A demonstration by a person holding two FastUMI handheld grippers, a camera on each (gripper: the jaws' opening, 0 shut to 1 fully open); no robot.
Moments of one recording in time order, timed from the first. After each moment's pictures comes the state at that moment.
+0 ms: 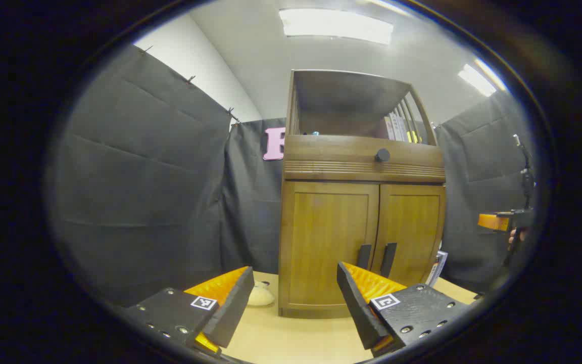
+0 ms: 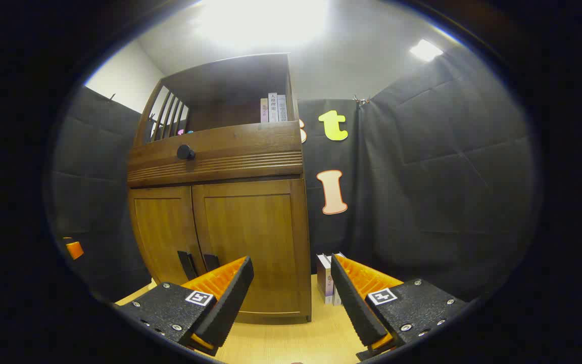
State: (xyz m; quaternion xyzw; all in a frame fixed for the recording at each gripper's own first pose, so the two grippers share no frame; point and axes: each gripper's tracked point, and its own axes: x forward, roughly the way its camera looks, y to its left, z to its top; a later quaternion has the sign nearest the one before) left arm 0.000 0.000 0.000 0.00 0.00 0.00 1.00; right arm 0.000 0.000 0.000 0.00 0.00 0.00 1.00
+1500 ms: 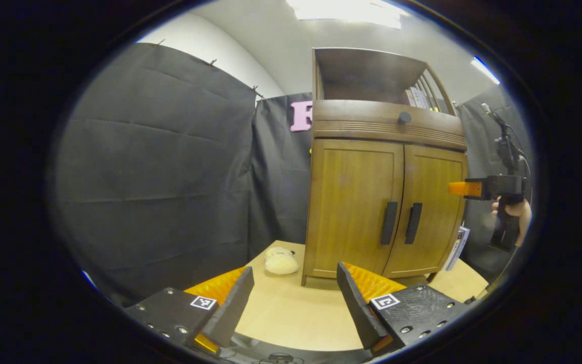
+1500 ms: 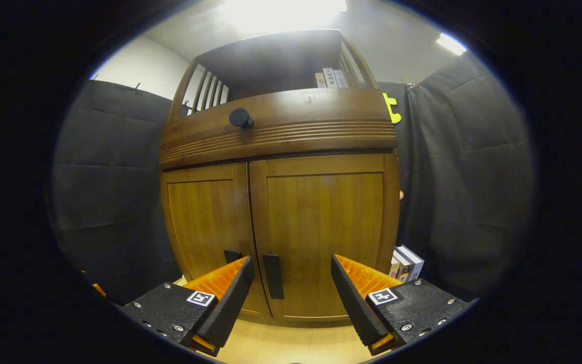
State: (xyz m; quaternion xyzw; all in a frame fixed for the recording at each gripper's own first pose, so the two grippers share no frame) left arm -0.008 0.017 -0.009 0.01 0.09 0.09 0.99; right arm 0.072 0.090 -0.036 -0.03 0.06 0.13 0.99
